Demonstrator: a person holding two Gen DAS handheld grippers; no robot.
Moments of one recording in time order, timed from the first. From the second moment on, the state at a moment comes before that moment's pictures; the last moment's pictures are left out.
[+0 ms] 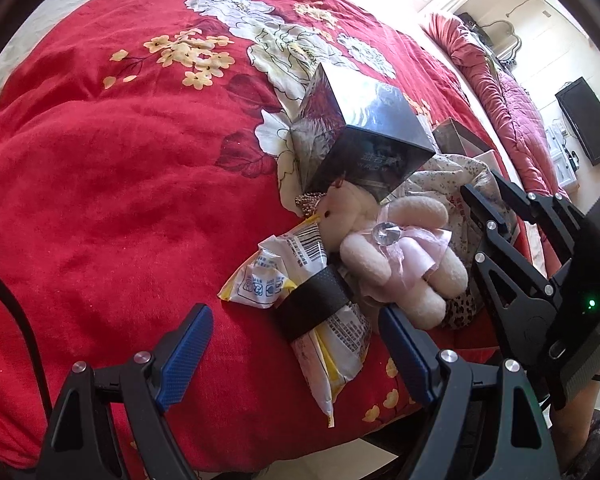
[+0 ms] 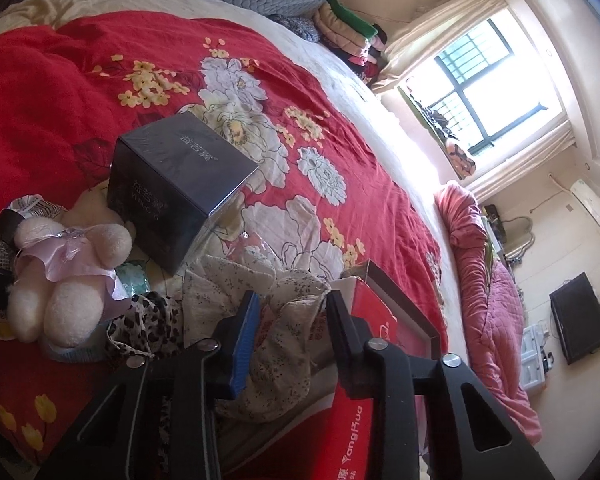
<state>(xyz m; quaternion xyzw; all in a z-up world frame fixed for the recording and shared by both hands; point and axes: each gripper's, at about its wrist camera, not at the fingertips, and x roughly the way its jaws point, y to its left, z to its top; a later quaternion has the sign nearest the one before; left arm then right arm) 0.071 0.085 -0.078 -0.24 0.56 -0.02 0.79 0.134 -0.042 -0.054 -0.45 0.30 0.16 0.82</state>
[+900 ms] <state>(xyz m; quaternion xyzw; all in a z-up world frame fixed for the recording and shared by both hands) 0.068 0.099 -0.069 -0.28 0.52 -0.02 0.81 0.122 -0.104 0.023 -0.18 0.32 0.24 0.90</state>
